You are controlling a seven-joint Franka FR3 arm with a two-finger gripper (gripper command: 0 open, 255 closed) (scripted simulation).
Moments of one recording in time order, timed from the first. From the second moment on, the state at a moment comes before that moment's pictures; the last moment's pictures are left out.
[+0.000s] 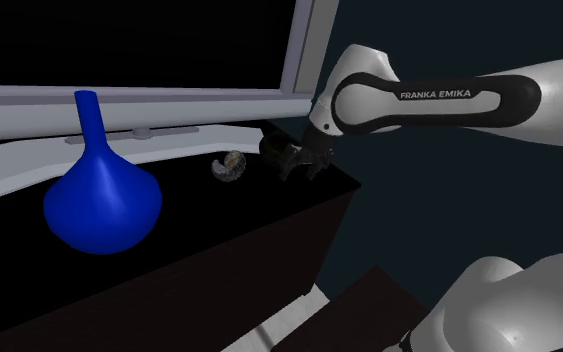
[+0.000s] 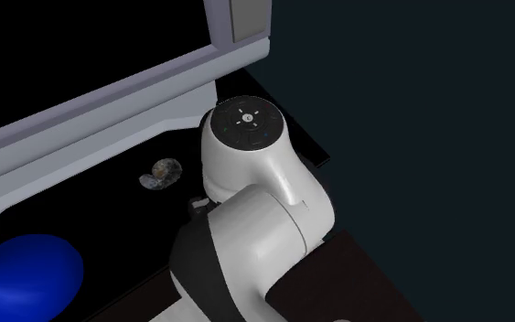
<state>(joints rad) 0.05 -0.44 0.10 -2.38 0.15 2.12 0.23</state>
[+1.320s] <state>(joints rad) 0.05 0.02 0.20 -2.08 0.04 2.61 0.41</state>
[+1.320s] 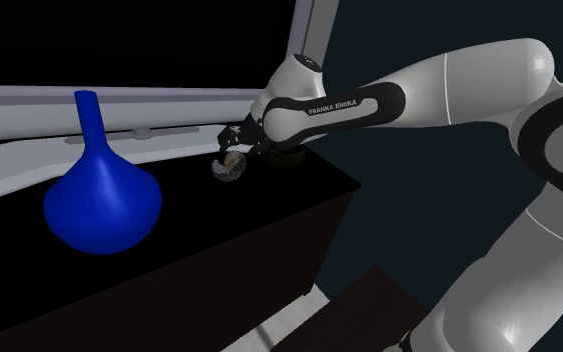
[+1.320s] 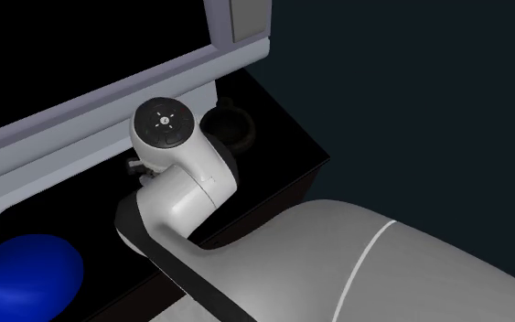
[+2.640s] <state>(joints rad) 0.05 0.05 0.20 -2.07 0.04 2.63 0.41</state>
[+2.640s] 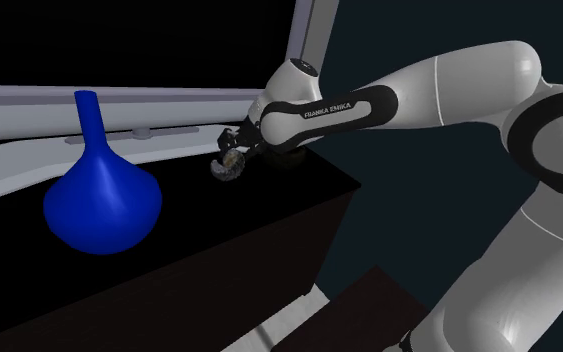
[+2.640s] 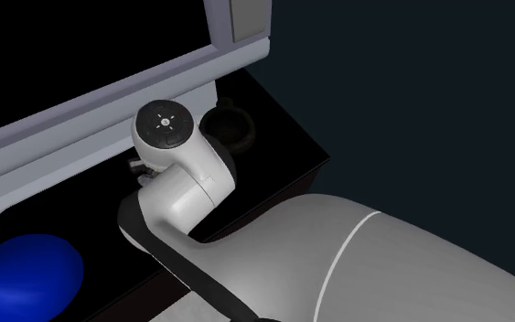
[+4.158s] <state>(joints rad) 0.05 -0.03 0.19 -1.86 0.05 2.34 0.41</state>
